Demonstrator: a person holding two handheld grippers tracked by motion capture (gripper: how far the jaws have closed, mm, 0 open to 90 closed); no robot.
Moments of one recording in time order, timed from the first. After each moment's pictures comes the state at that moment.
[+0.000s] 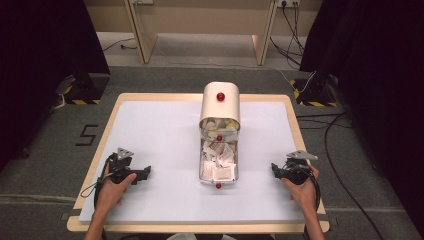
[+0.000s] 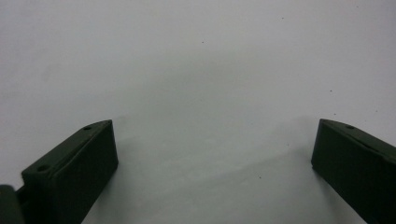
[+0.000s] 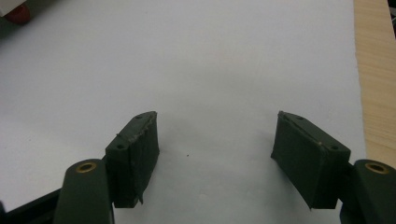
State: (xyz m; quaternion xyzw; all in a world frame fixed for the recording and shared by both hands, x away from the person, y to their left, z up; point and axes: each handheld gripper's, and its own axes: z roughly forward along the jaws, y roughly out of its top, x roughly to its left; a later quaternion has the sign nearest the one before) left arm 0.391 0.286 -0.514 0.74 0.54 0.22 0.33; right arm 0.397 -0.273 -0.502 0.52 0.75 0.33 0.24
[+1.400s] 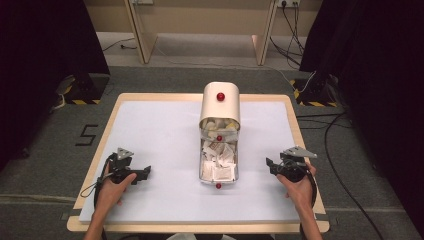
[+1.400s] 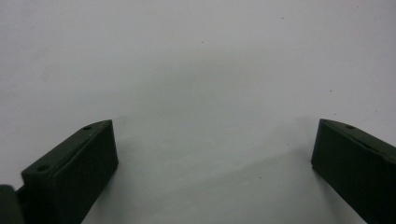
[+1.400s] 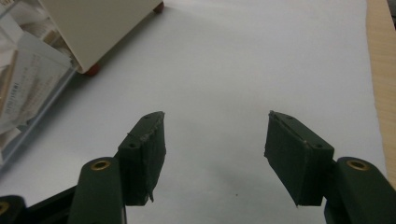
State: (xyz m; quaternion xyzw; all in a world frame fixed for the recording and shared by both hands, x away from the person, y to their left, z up) left arm 0.391 0.287 -0.514 0.74 0.54 0.22 0.33; right arm 0.391 -0.251 -0.474 0.50 0.74 0.38 0.24
